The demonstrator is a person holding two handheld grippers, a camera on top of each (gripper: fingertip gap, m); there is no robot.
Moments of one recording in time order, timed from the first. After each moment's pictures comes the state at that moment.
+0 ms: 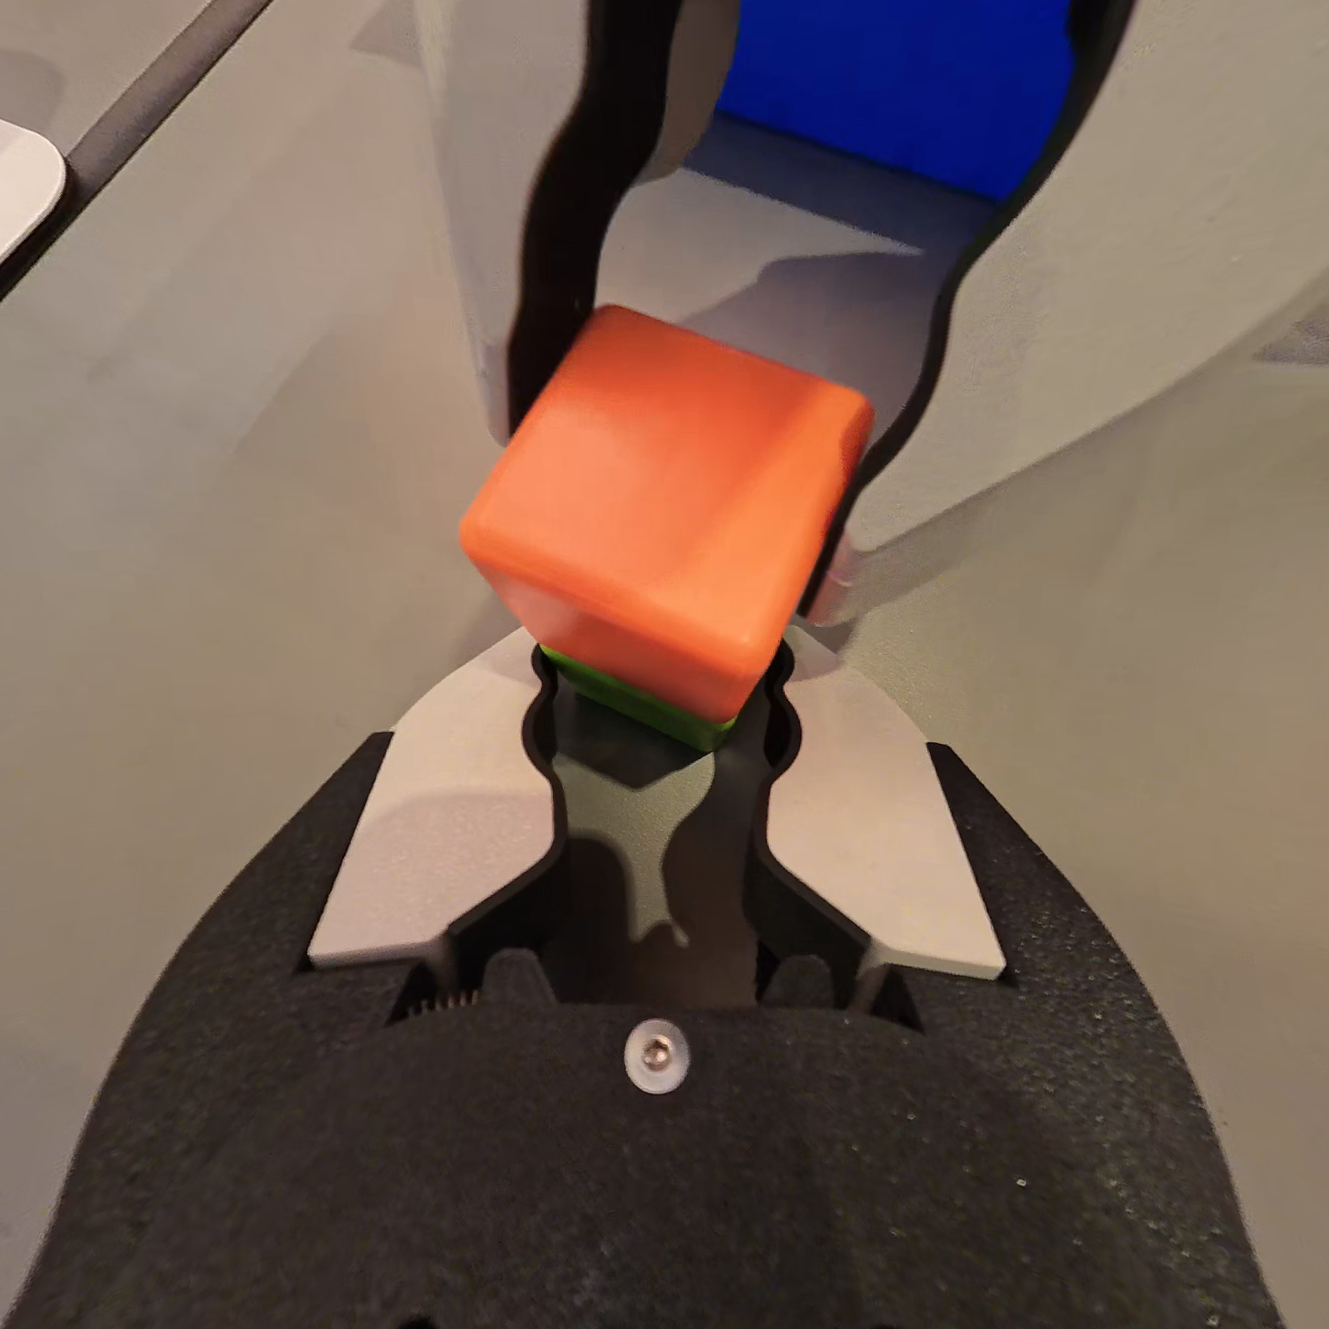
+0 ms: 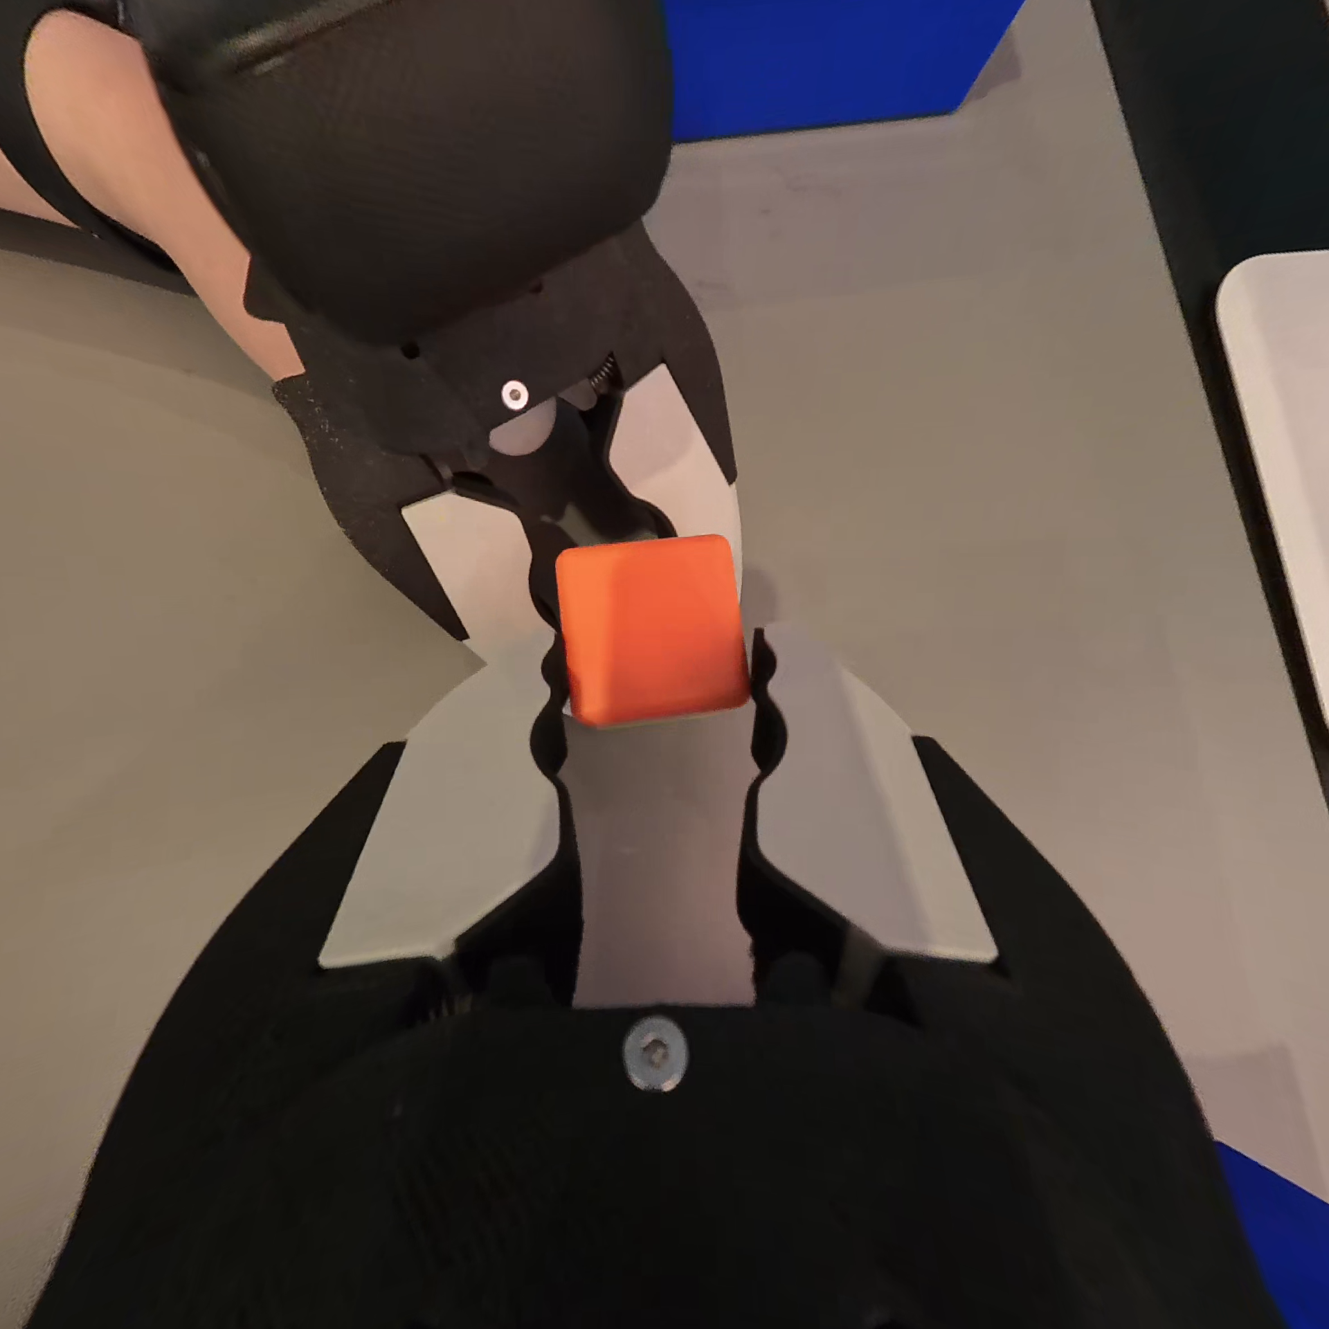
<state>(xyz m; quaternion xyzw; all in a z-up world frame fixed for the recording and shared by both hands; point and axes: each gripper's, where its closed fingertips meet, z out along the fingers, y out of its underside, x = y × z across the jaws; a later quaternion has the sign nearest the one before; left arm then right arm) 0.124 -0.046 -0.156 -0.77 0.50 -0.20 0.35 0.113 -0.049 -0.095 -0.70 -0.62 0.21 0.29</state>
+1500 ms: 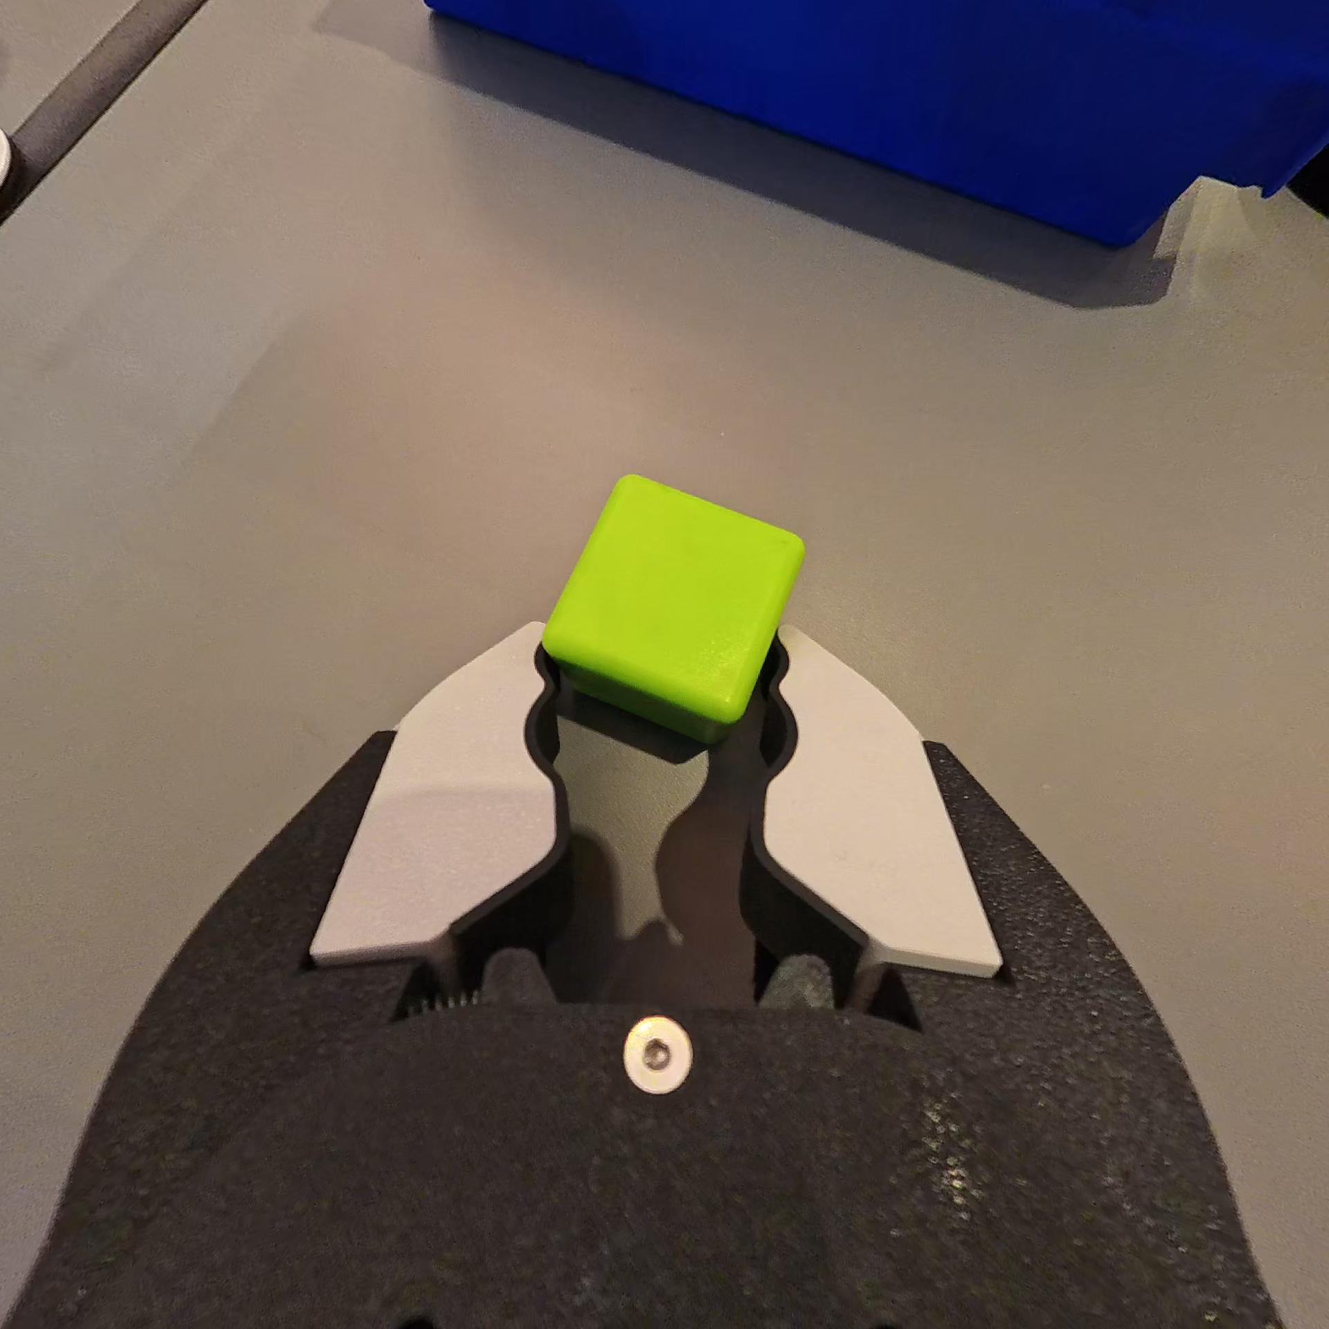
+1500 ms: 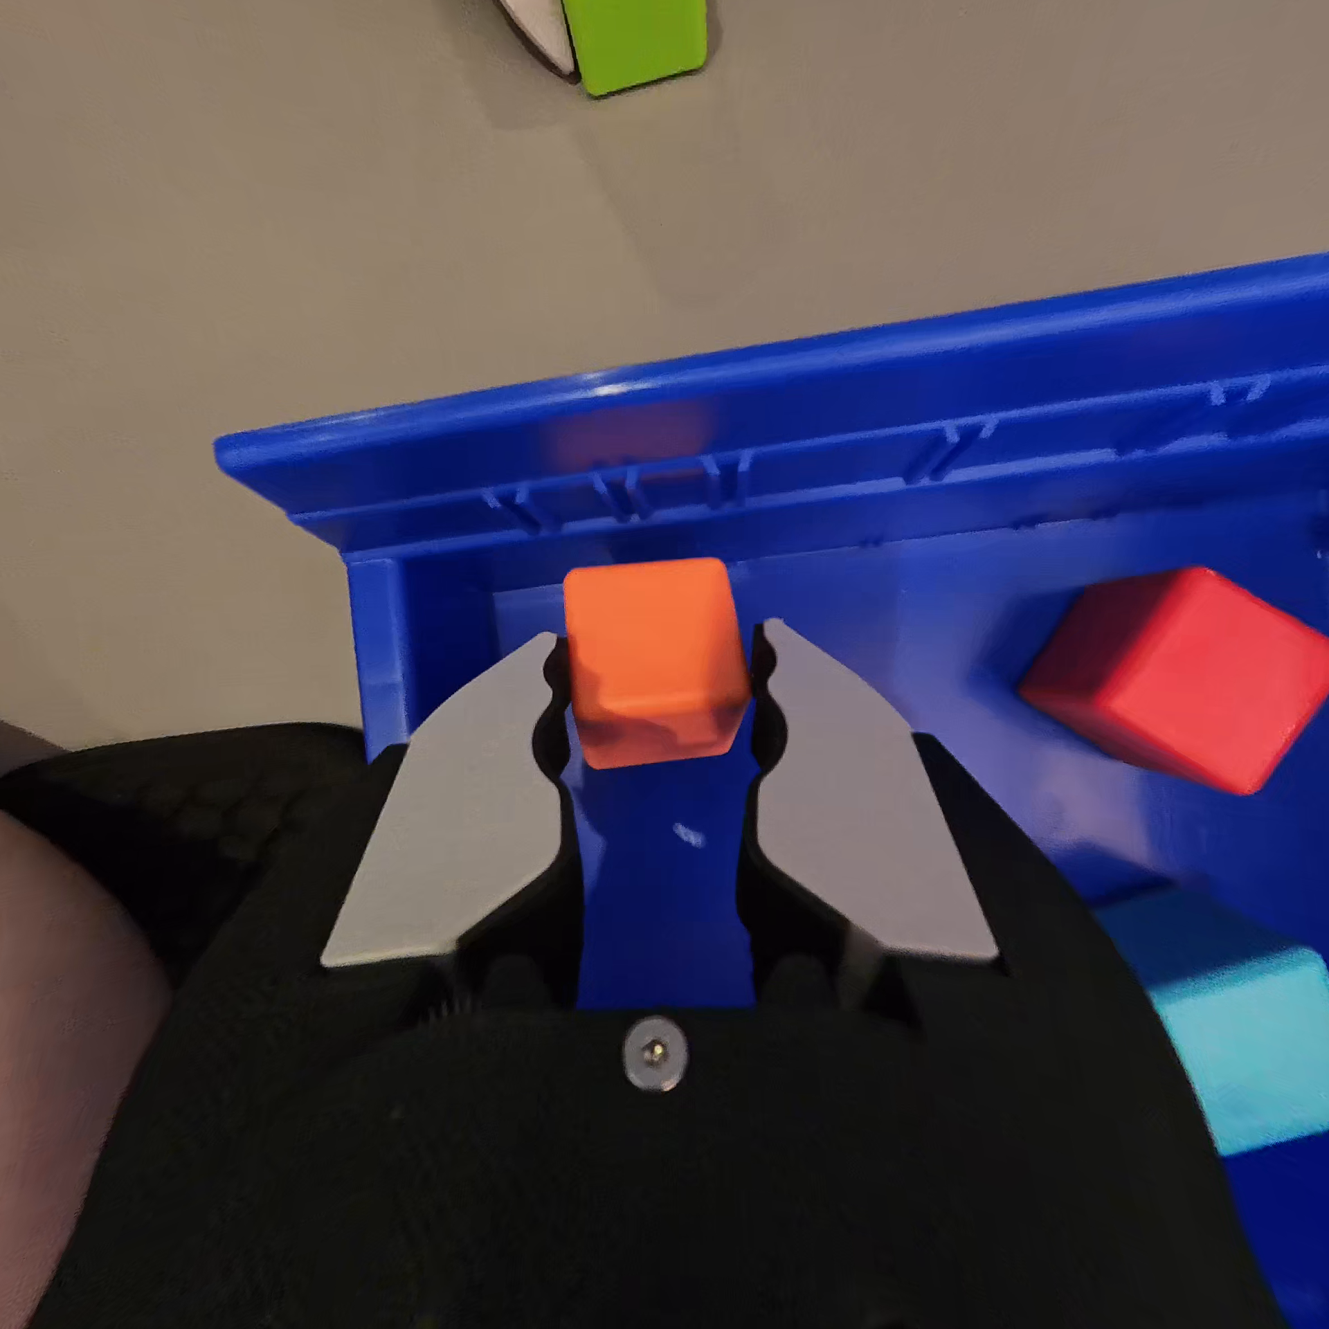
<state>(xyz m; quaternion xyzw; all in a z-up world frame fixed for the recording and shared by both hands) 0.126 -0.052 -0.157 -0.77 0.50 -0.21 0.34 0.323 -0.071 -0.119 -0.73 -0.62 0.22 0.19</state>
